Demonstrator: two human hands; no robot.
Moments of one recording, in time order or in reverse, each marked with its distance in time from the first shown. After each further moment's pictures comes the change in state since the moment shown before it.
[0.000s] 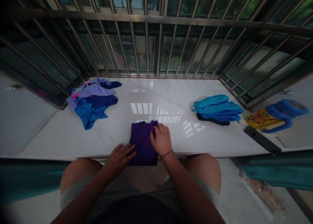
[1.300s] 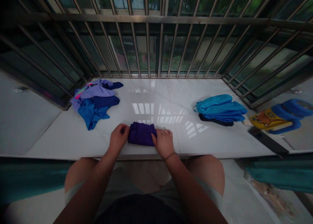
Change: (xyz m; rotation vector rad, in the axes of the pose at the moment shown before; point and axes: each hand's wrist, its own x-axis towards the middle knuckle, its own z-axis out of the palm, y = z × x) left_hand 0.102 -0.059 0.001 -0.491 0.244 -0.980; right_hand 0.000 -0.006 -0.013 -0.064 -0.138 0.038
